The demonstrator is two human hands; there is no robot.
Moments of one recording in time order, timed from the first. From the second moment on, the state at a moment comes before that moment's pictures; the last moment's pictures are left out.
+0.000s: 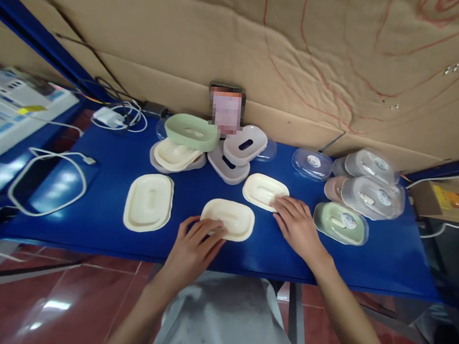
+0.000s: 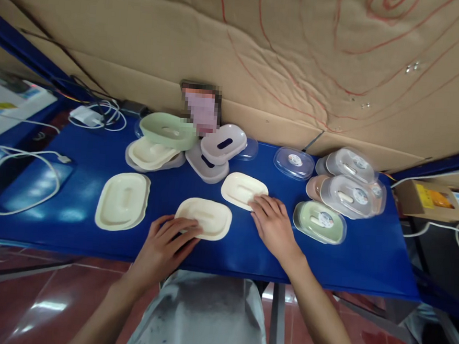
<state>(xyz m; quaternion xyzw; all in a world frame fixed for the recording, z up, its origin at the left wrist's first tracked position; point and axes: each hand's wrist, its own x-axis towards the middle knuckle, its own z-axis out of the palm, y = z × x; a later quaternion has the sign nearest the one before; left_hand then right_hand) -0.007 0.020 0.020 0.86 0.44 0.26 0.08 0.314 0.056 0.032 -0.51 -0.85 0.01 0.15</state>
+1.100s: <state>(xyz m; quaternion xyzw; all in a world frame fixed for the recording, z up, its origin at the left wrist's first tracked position) 0.024 0.042 0.020 0.88 0.40 0.24 0.06 0.269 0.013 0.028 -0.46 -0.88 0.02 0.10</state>
